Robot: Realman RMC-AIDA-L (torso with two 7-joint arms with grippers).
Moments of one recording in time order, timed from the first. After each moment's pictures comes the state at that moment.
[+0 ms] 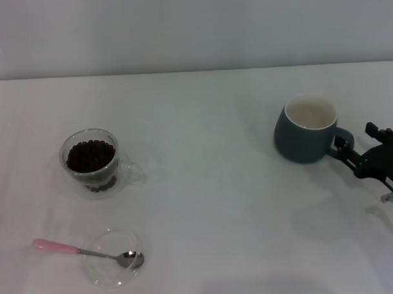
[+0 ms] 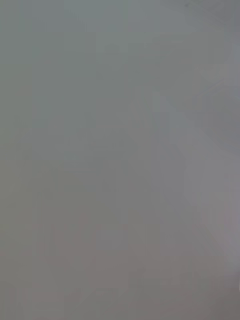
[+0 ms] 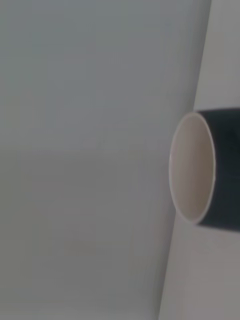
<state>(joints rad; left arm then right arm) -0.11 -2.08 0.31 0.07 -1.94 -1.58 2.33 0.31 2.01 -2.26 -0.19 0.56 -1.00 0.25</state>
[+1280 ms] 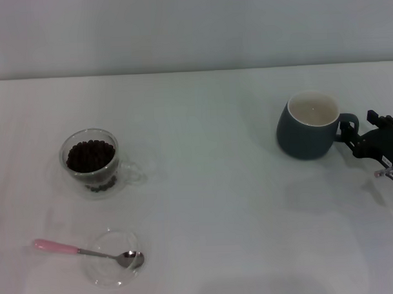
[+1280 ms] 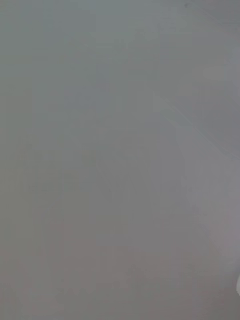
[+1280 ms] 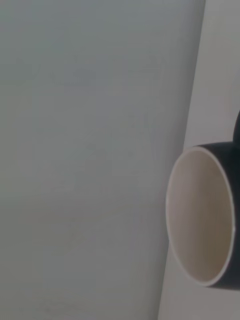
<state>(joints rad) -0.11 -2.08 0.31 0.06 -1.94 -1.59 2.33 0.39 2.01 -2.13 -0.22 0.56 -0.80 0.21</state>
